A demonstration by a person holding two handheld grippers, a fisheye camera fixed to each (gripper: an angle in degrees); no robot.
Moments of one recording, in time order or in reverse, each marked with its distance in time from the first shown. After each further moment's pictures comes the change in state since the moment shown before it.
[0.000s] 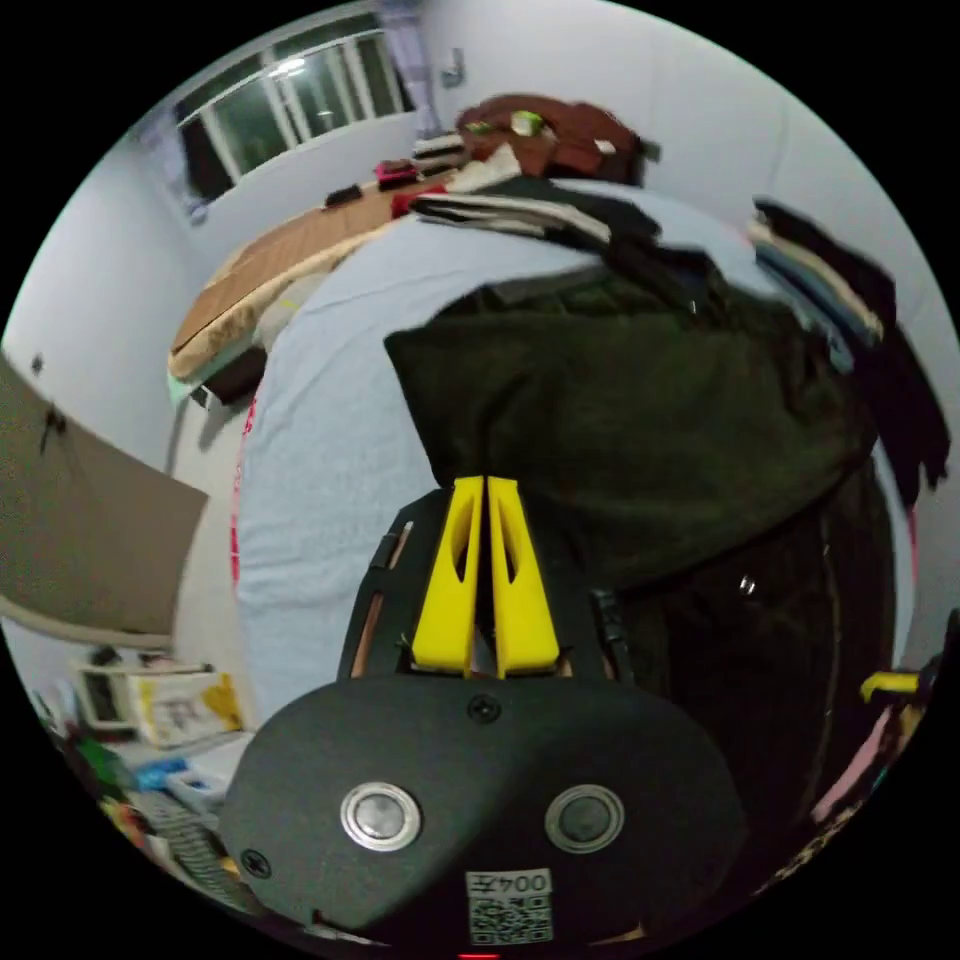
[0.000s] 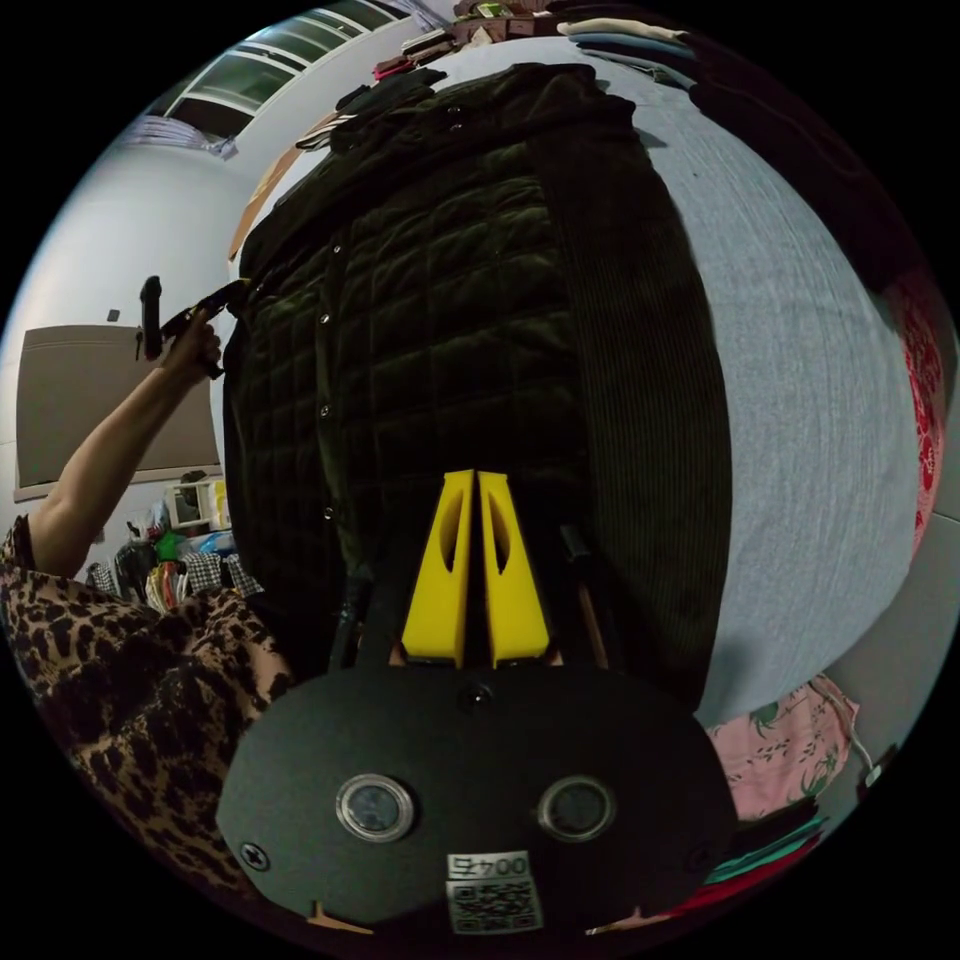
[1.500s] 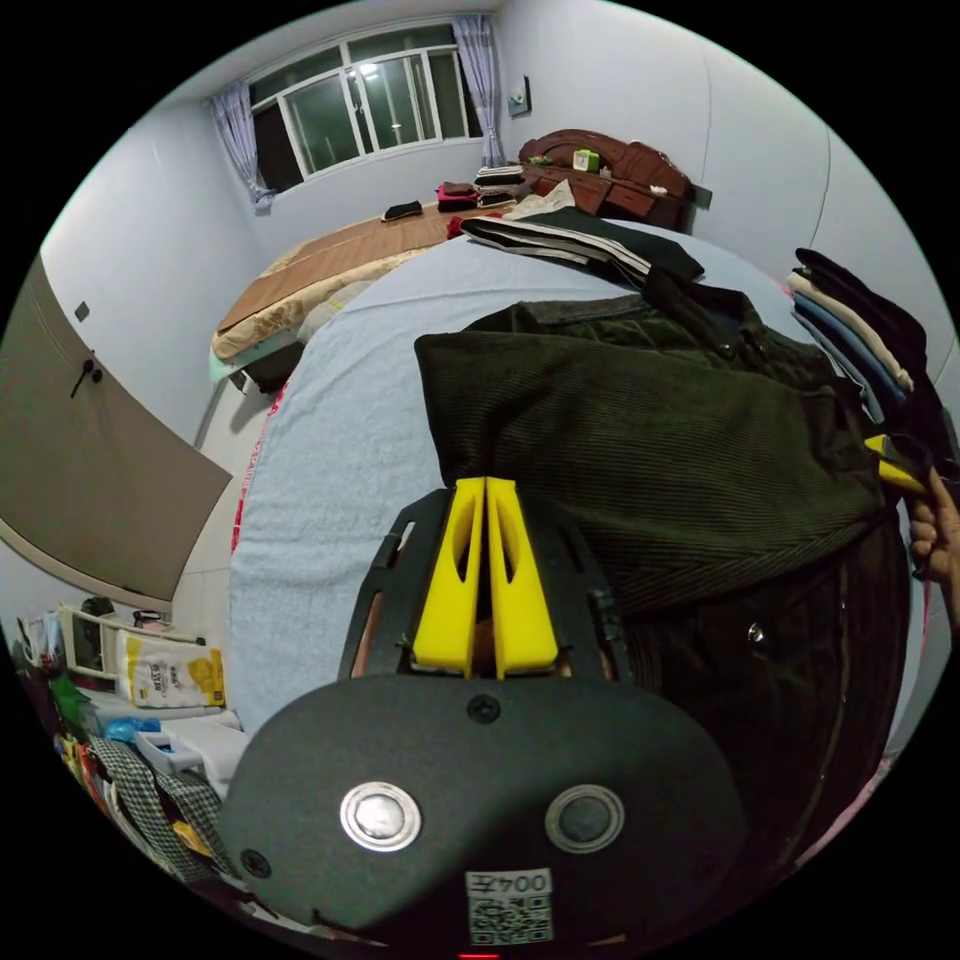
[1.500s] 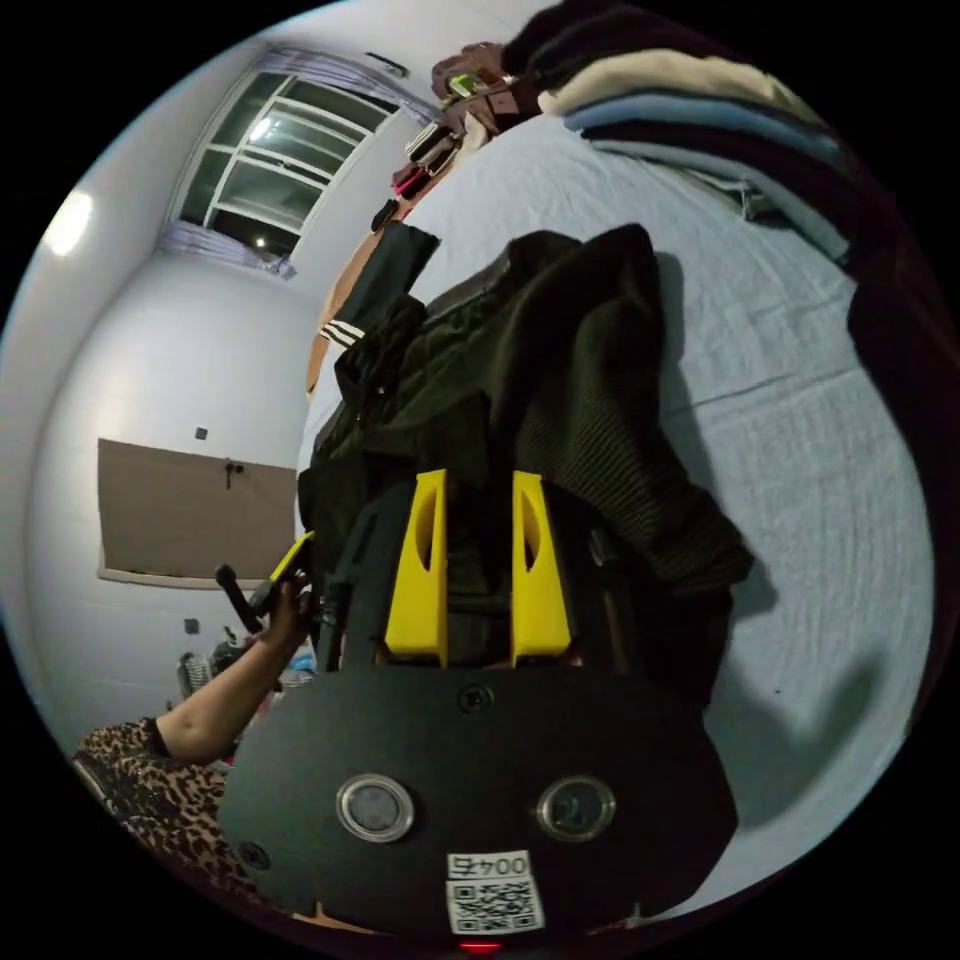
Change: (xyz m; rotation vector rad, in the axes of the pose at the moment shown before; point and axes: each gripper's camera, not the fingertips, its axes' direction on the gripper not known) left arm 0.006 -0.033 0.019 0.058 -0.163 -0.014; right arm 0.033 -0.282 -0.089 0.263 -0.338 0.049
